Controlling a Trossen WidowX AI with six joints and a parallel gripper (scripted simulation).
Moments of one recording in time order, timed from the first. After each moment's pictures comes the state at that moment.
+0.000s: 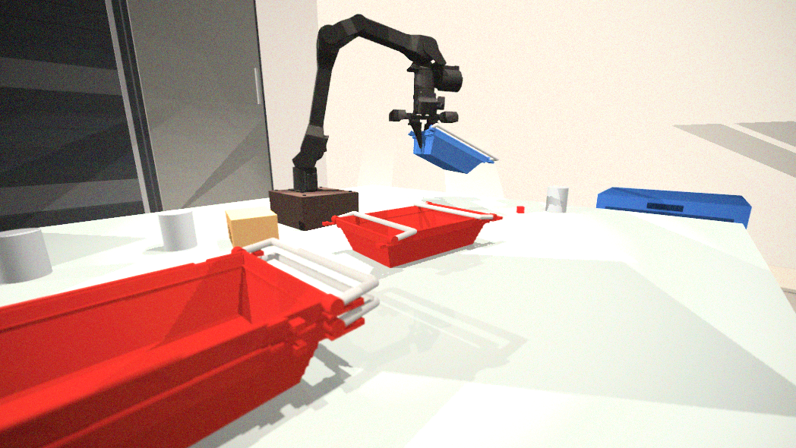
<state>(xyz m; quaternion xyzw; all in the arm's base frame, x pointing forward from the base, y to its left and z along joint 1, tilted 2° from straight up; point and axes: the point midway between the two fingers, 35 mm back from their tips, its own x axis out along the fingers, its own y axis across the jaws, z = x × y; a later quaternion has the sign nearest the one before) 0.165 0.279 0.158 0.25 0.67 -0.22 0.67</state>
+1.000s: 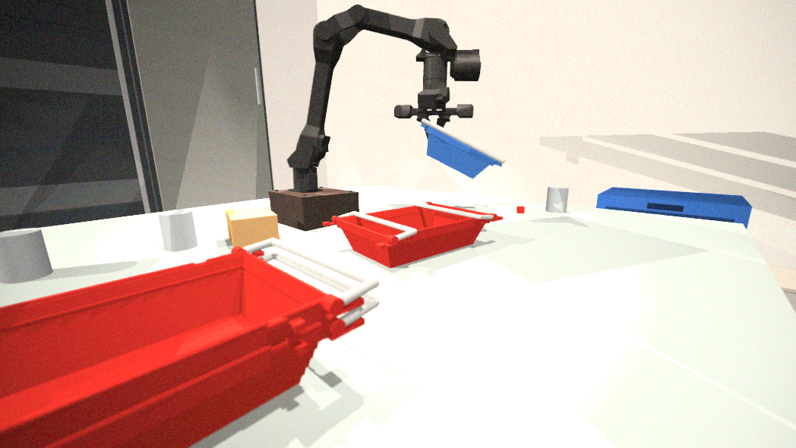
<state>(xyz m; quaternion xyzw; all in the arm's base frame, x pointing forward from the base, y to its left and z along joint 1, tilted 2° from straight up) 0.254 0.205 0.157 0.36 0.62 -0.33 0.61</state>
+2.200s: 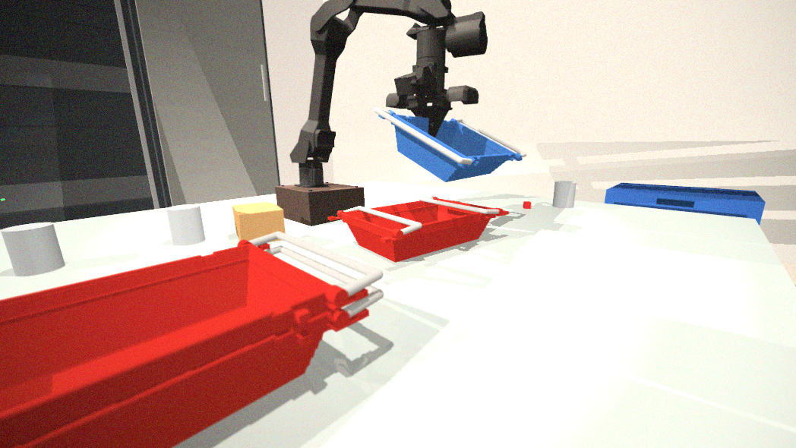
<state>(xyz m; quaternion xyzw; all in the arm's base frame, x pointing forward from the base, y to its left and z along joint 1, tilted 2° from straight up) 0.318 0.082 0.153 0.49 0.53 -0.46 0.52</state>
